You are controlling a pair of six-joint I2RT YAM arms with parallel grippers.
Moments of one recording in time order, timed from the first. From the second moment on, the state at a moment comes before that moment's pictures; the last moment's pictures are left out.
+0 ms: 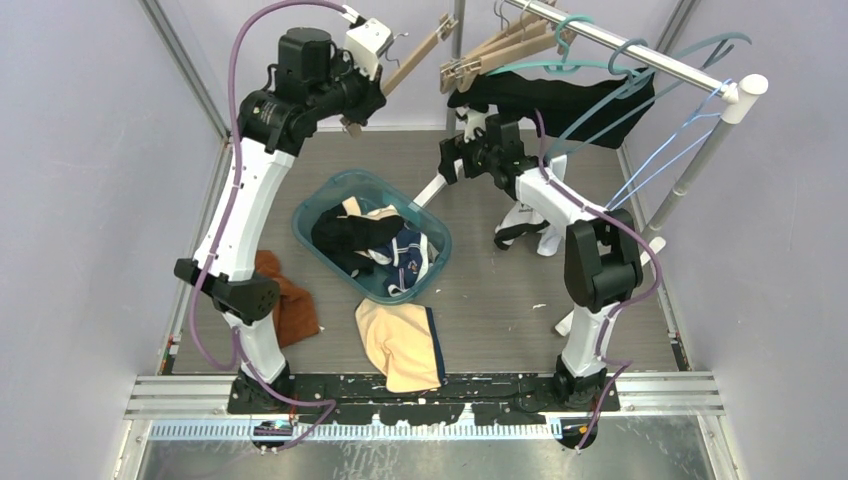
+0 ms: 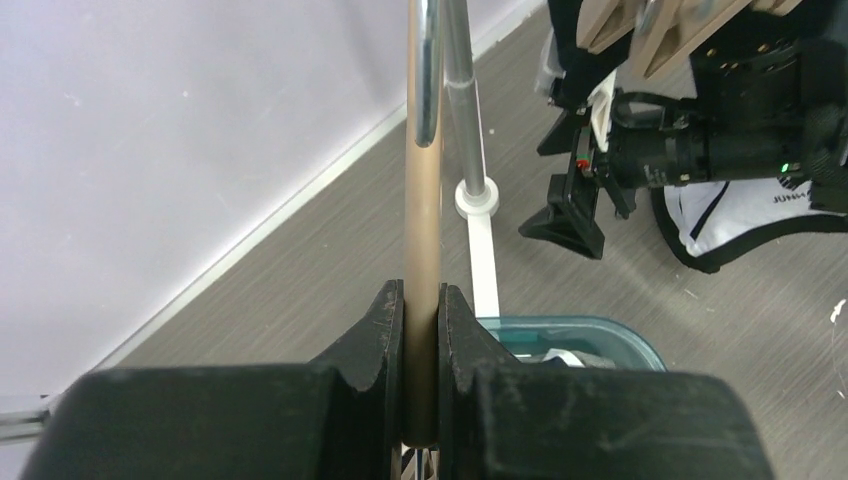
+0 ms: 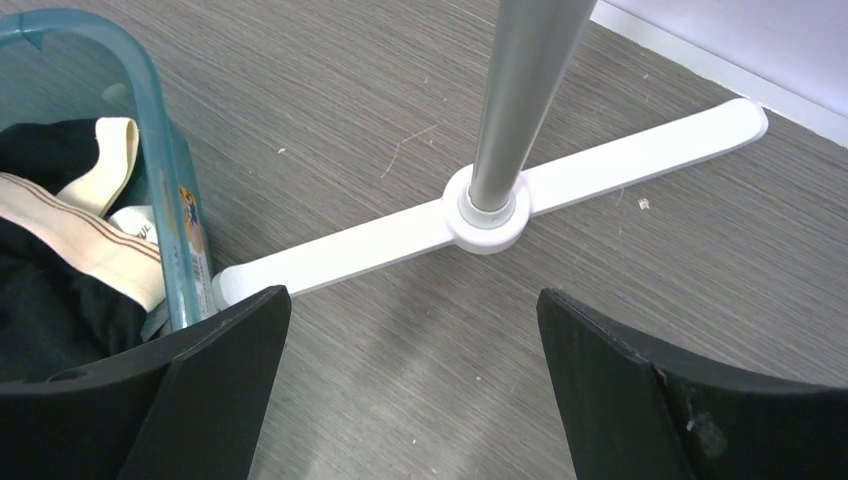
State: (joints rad) left arm -0.46 1.85 2.45 -0.92 0.18 0.23; right arm 0.34 1.90 1.48 -0.06 -0.26 -0.07
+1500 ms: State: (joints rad) left arm -0.46 1.19 1.63 -1.16 0.30 0.51; right arm 0.58 1.21 1.21 -0.50 -0.59 -0.55
